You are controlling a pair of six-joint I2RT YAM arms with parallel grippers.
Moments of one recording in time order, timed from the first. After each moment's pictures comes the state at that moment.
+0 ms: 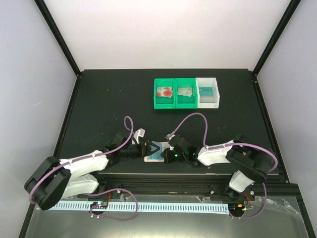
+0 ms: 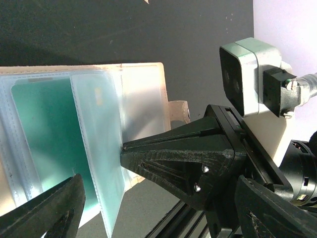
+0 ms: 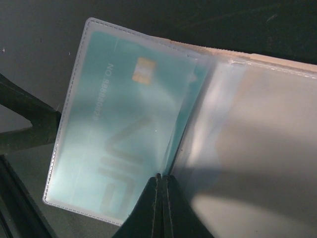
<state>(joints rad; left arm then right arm) -0.66 1.15 0.30 0.21 0.50 -0.94 1.00 1.60 0.53 0.28 -0.13 0.77</state>
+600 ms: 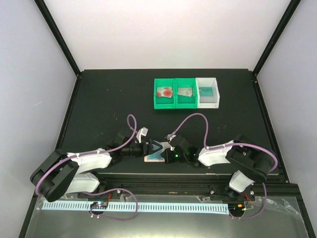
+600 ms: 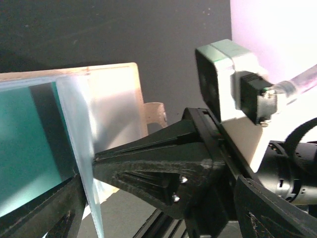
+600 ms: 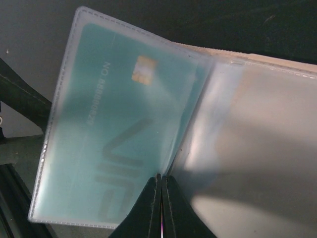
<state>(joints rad) -0.66 1.25 0.30 0.37 0.58 -0.97 1.00 1.60 0.51 0.31 -0.13 0.77</state>
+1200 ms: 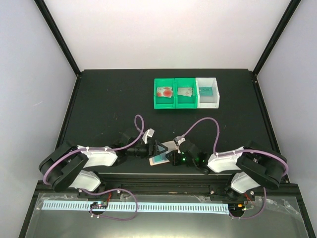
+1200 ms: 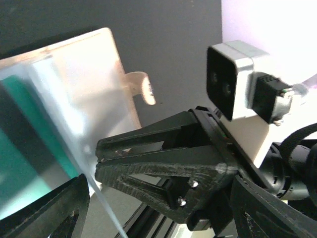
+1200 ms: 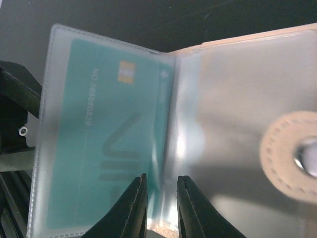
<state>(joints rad) -0.73 1.38 0.33 0.52 0.61 -1.05 1.00 1.48 0.35 0.44 -0.08 0.83</state>
